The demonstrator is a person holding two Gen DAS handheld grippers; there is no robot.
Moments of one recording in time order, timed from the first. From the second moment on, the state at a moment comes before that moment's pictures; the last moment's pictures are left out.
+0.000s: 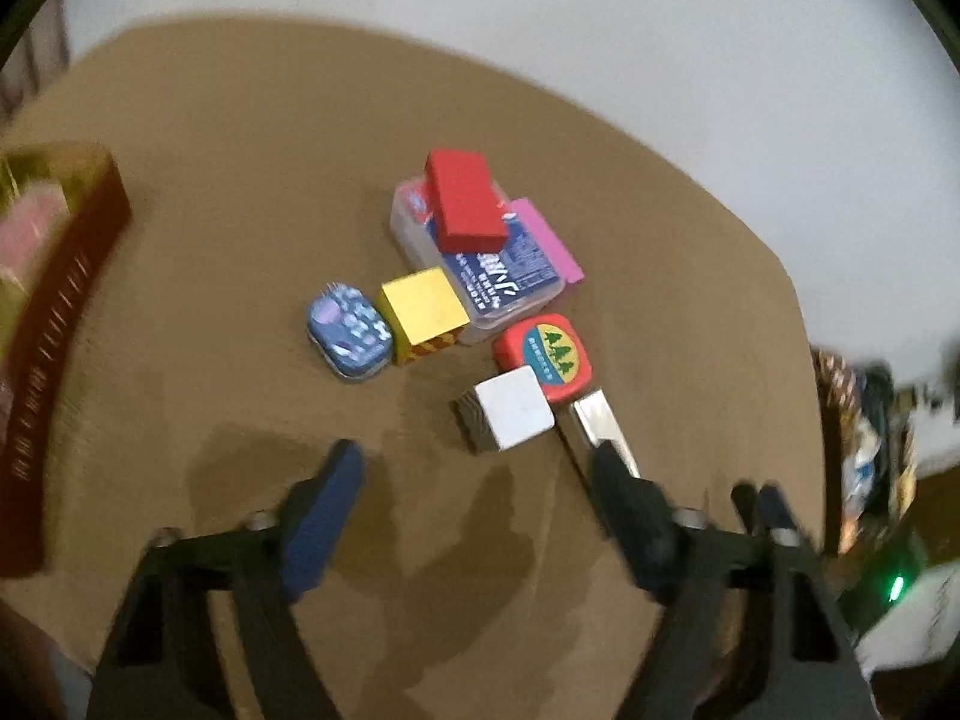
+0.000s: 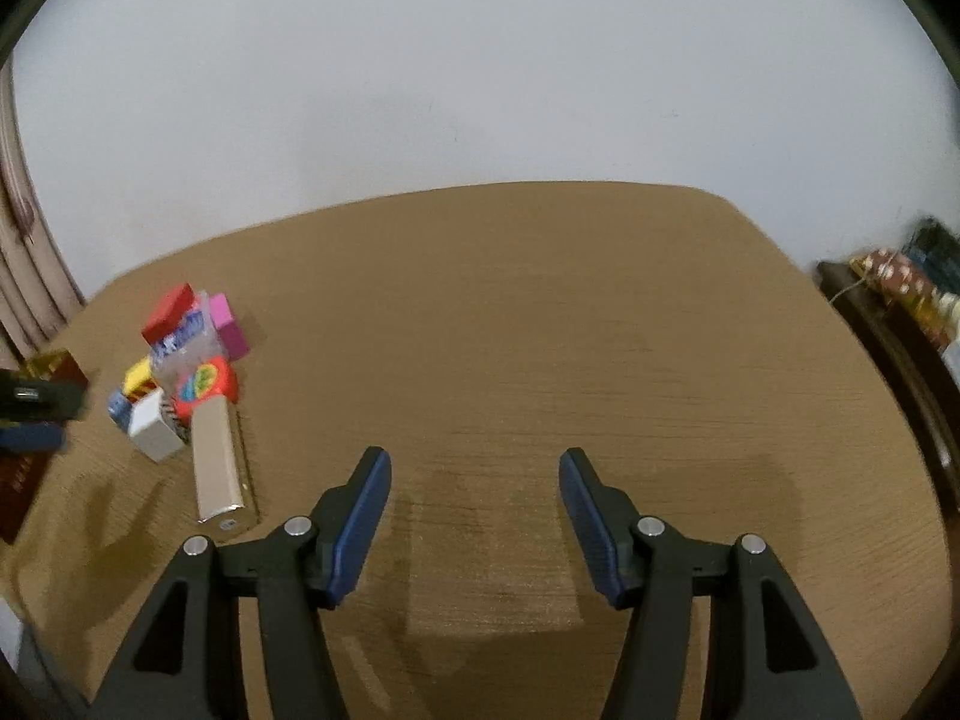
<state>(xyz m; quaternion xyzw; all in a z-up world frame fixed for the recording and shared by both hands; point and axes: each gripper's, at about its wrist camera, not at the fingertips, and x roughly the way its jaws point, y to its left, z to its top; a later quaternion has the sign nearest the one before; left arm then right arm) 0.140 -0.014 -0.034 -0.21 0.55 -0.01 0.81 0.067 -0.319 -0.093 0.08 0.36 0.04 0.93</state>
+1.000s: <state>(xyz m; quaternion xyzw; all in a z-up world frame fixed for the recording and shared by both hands) 0.147 -0.069 -0.048 -0.15 0.57 0.00 0.81 0.060 -0.323 -0.094 0.14 0.35 0.08 0.92</state>
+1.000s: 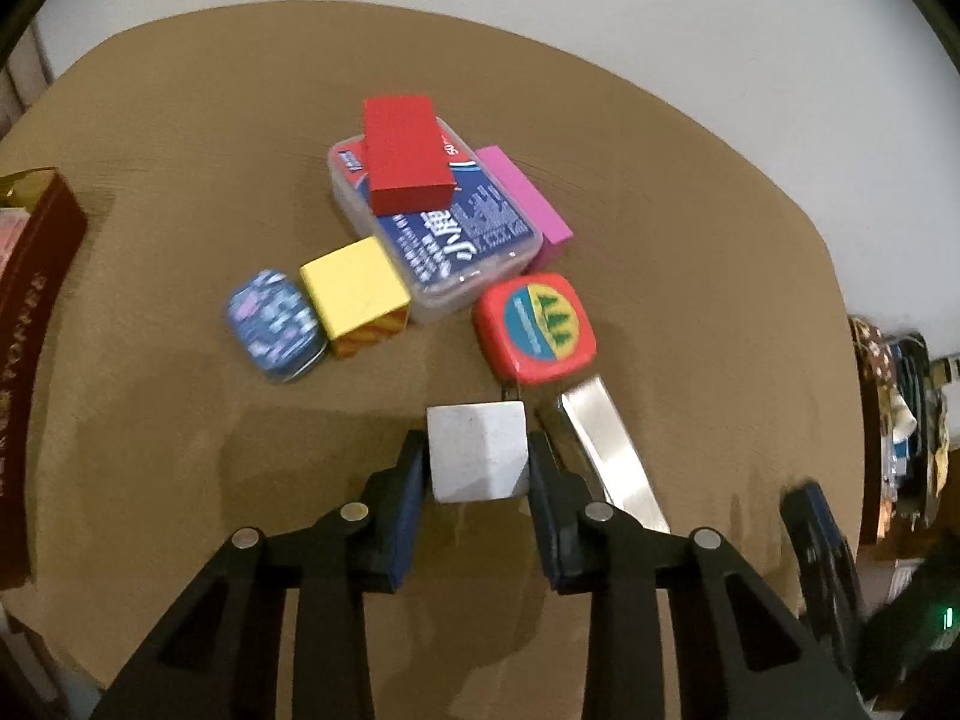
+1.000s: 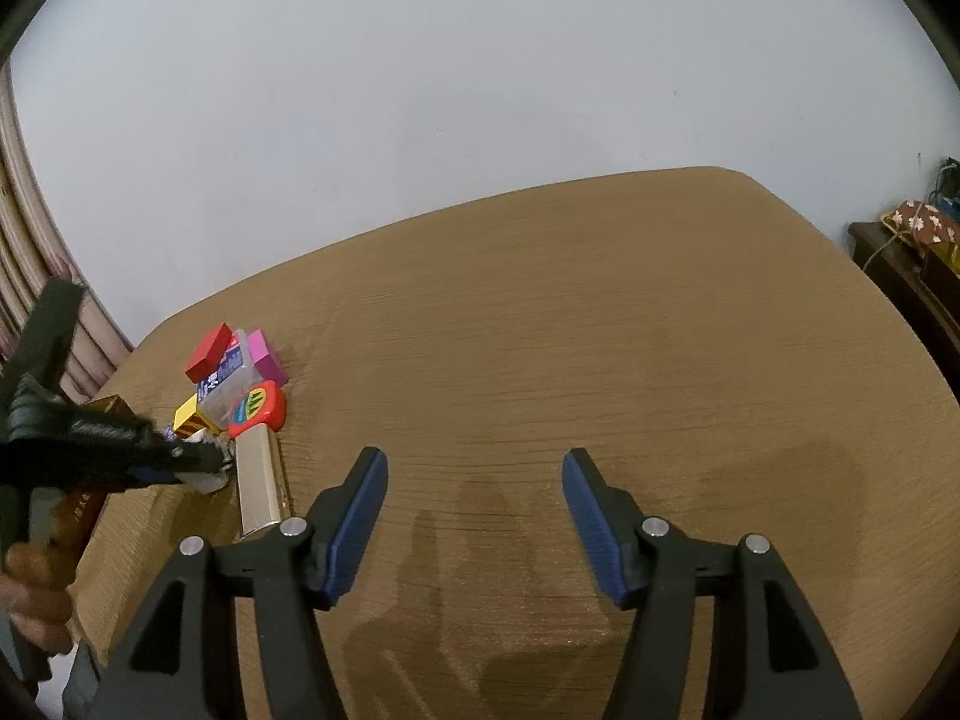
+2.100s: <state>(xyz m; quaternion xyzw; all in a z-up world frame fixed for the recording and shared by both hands) 0.128 0.226 0.024 -0.14 0.54 0.08 0.83 0.072 -0.289 -0.105 0.03 0.41 0.02 0.91</state>
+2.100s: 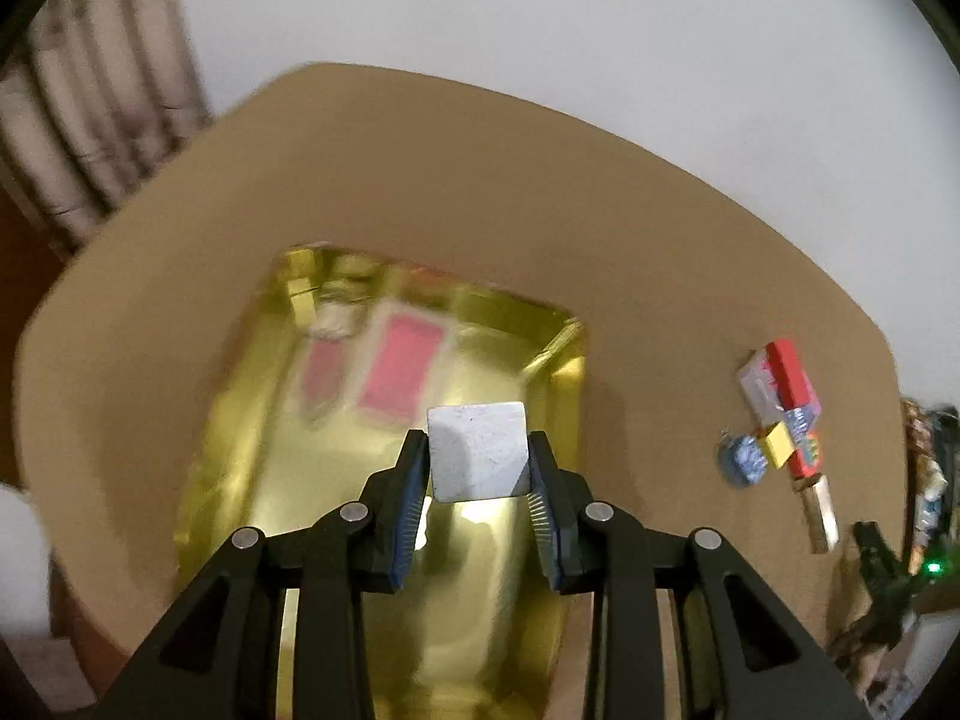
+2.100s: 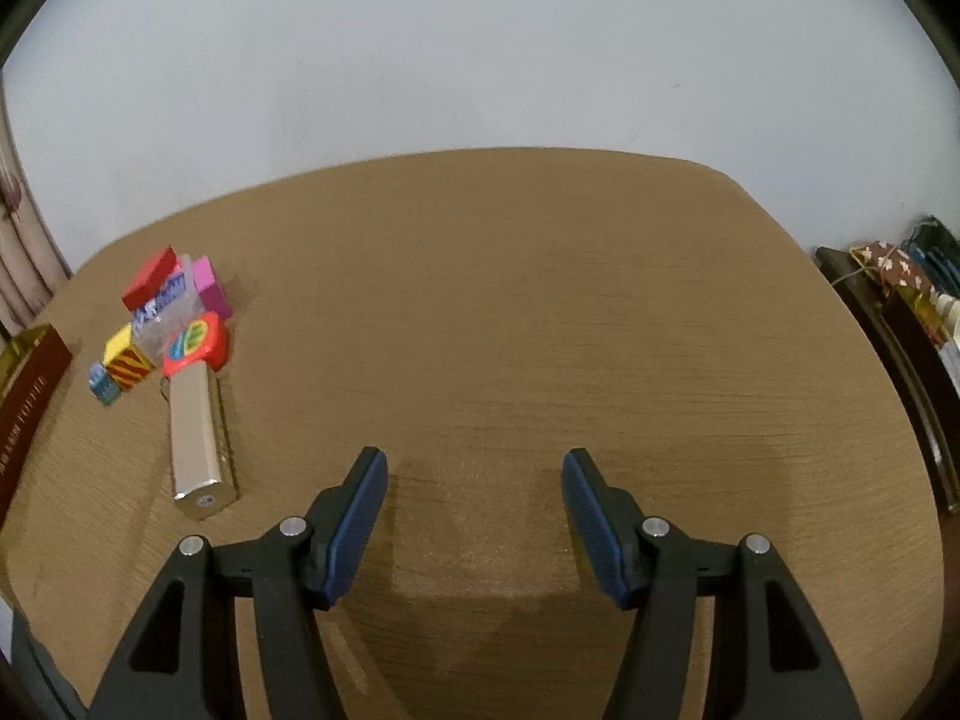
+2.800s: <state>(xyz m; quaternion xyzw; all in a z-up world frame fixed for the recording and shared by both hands) 0.177 0.216 -0.009 -0.11 0.55 0.10 0.82 0.071 -0.277 -0.101 0.01 0.39 0.04 0.92</state>
